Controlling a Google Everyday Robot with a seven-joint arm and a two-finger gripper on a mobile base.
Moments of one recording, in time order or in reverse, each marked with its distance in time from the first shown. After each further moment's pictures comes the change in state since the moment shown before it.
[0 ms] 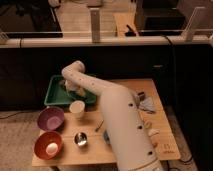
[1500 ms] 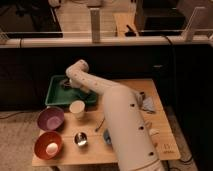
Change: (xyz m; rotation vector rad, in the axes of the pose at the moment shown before) arm 0.039 0.002 0.007 0.016 0.095 -0.018
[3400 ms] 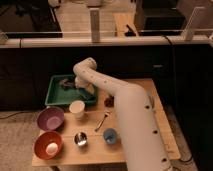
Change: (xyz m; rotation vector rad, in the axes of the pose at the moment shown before) arm 0.006 0.036 -0.035 0.008 -0.062 0.026
